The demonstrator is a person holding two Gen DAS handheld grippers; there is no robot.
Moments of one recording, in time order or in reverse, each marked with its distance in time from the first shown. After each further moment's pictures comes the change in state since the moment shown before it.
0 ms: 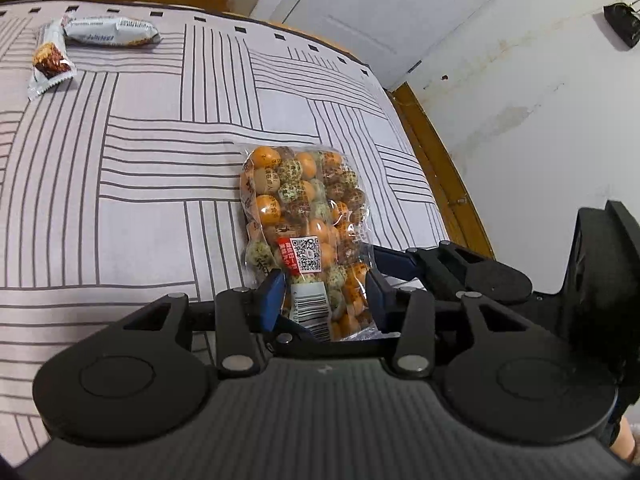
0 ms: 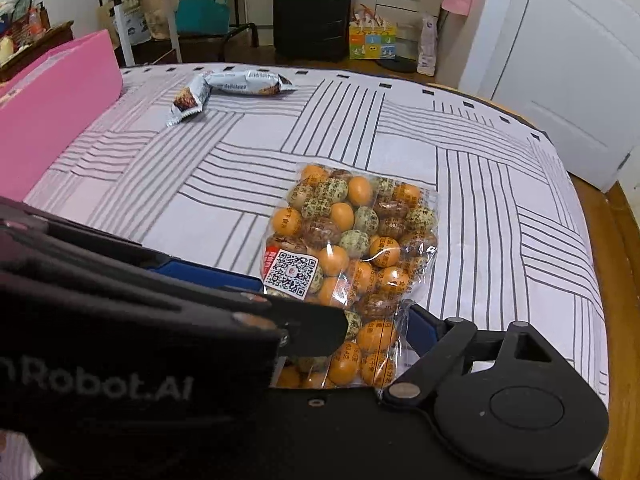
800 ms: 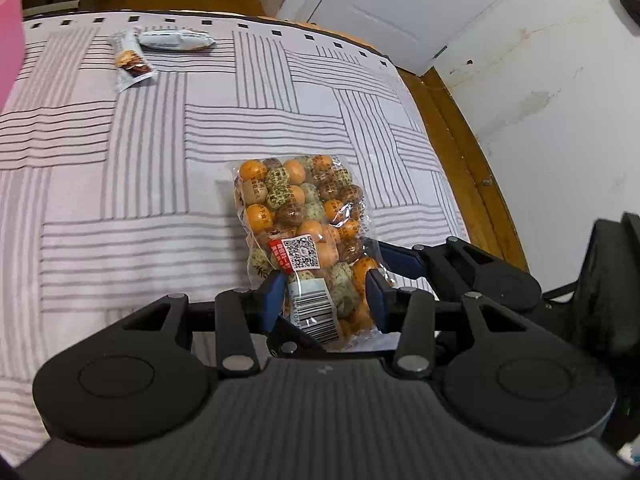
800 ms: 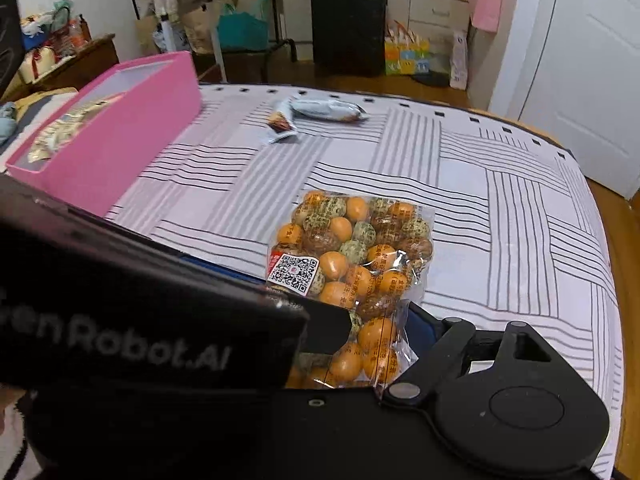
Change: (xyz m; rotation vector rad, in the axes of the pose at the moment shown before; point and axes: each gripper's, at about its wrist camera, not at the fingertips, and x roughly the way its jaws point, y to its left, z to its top) left arm -0.091 -0.011 -0.027 -0.004 0.054 0.116; right arm -0.073 0.068 -0.018 -0.020 -0.059 0.081
